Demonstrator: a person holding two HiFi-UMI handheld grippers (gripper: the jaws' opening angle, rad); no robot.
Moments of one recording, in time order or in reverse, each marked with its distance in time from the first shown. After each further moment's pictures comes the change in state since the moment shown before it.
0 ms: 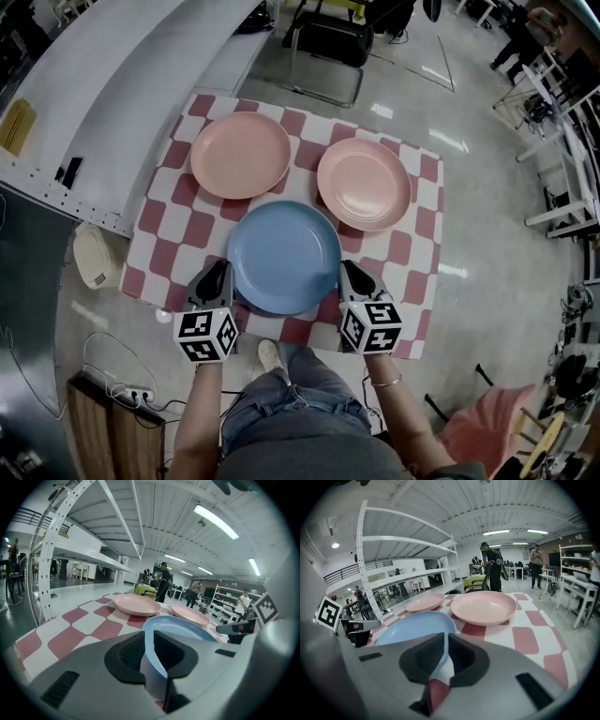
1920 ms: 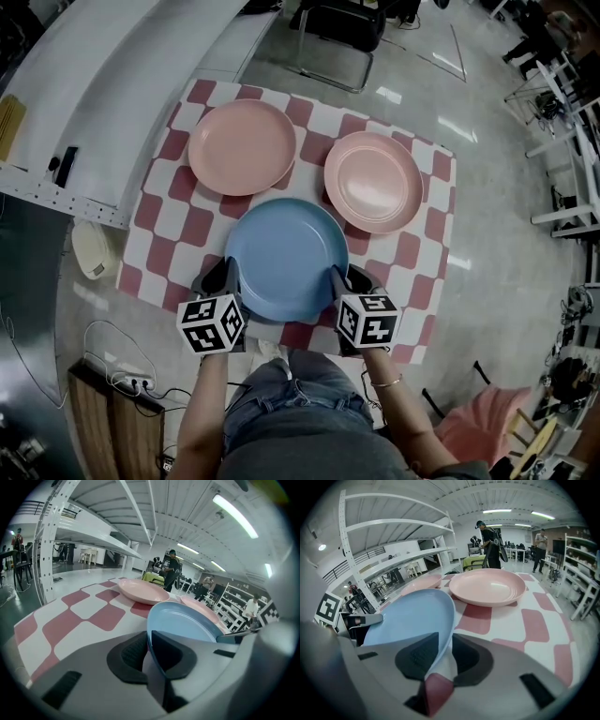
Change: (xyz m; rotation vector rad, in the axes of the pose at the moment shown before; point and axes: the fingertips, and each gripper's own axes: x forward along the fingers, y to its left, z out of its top) left arm 0.031 0.007 -0.020 -0.117 0.161 0.070; right arm 0.032 -0.001 -0.032 0.048 0.243 0.002
